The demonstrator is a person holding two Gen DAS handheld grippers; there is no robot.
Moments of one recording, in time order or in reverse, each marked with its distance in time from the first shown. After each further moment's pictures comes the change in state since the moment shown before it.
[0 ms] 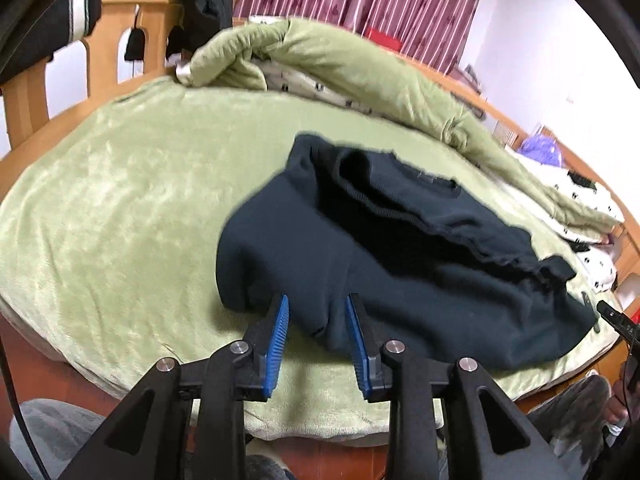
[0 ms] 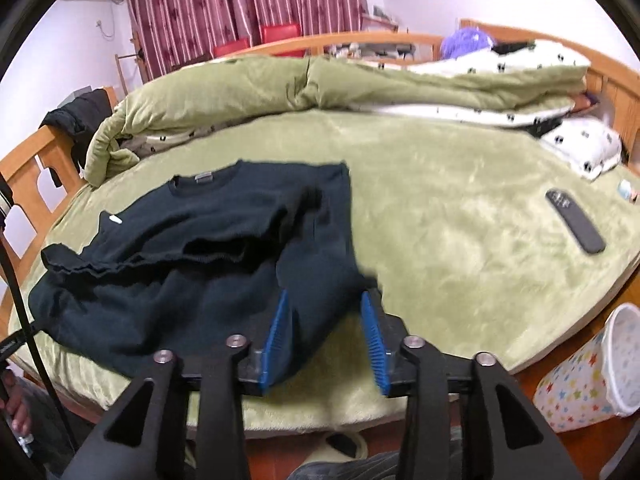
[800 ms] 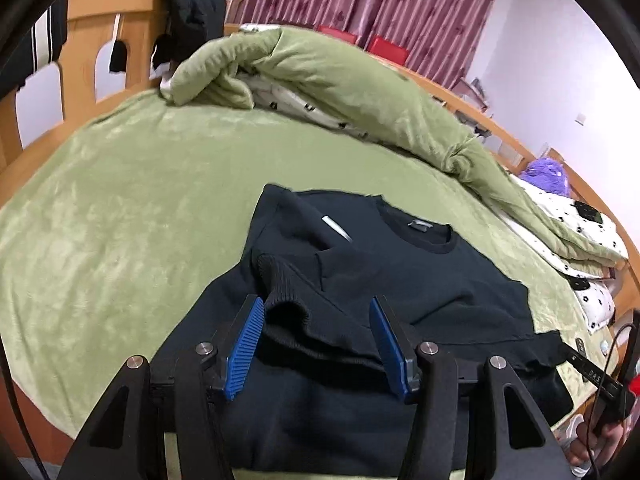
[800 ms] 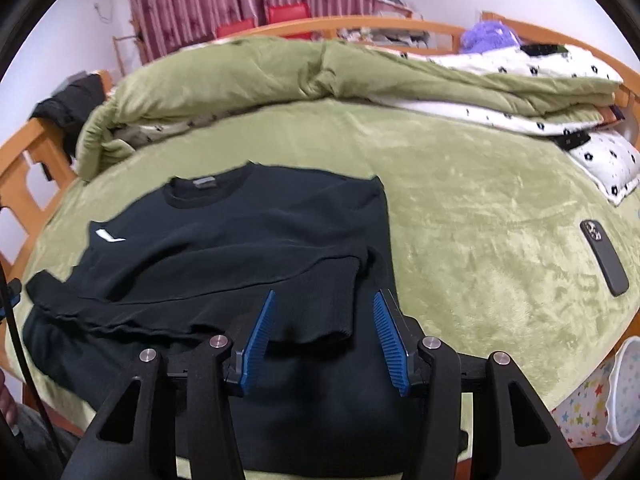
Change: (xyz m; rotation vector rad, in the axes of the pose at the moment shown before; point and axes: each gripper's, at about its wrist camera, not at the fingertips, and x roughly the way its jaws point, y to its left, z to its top) left arm 0.061 -0.038 0.087 -0.058 0.019 0.015; right arm 0.086 0.035 0.053 0.008 0.149 0.010
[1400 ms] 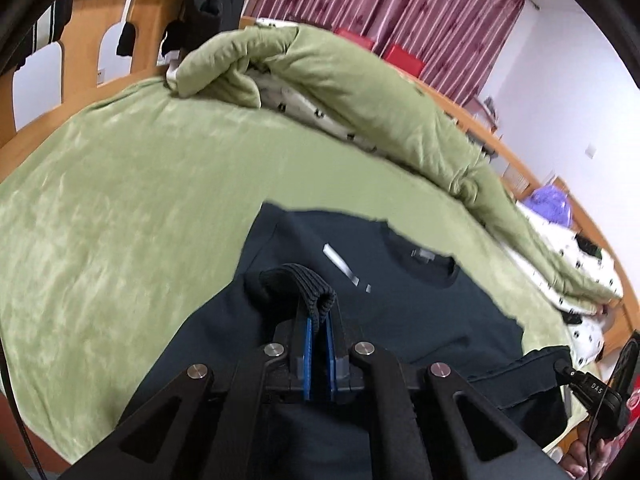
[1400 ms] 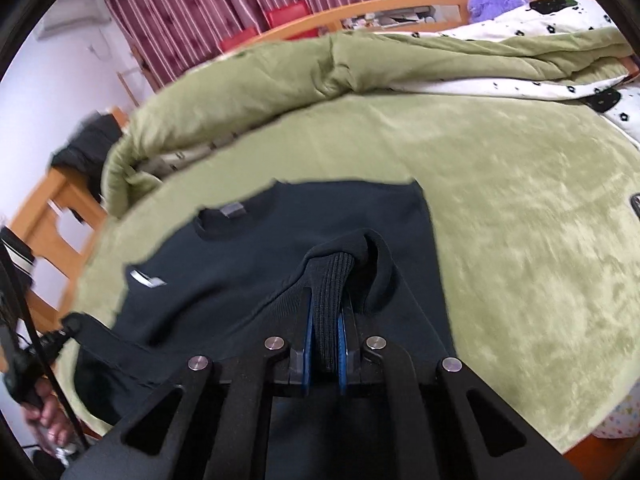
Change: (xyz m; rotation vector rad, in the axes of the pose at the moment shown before) left arm 0.013 0.002 0.038 -0.092 -0.026 -0.048; right arm 0.010 0.000 0.045 0.141 -0.003 0.237
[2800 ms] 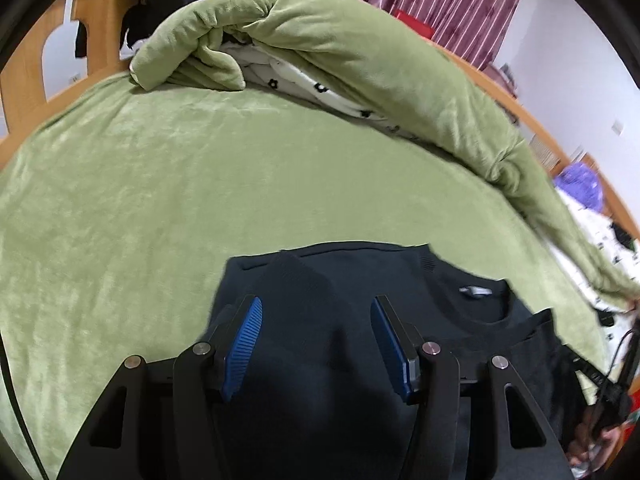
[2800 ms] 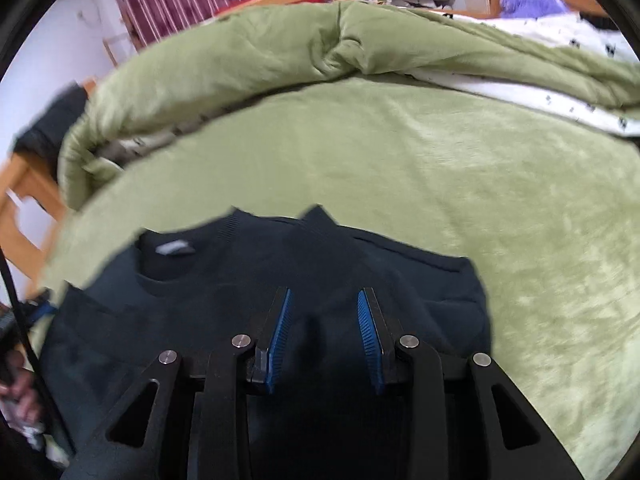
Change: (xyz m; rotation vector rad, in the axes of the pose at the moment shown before) left arm 0.142 -0.012 0.063 0.081 0.118 0.095; right arm 0.151 0.003 0.075 -0.127 0.078 -0.170
